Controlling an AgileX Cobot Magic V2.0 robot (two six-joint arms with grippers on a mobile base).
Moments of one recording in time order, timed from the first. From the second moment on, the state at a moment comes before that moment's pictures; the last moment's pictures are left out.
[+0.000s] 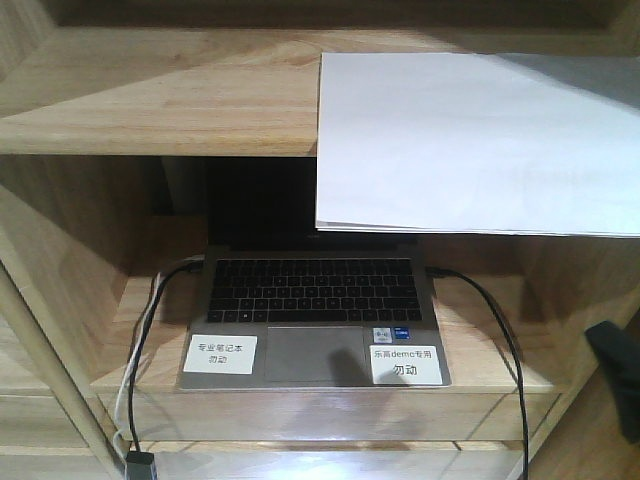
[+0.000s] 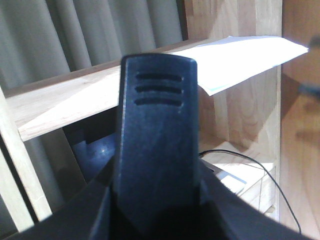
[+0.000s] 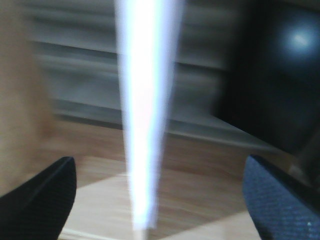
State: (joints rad) left arm -0.45 0.10 -0.78 -0.23 0.81 0.32; right arm 0.35 0.36 -0.19 -0.24 -0.18 1.71
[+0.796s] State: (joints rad) left arm -0.45 0.10 -0.78 -0.23 0.81 0.32; right arm 0.35 1.01 -0.14 -0.04 -1.13 1.37
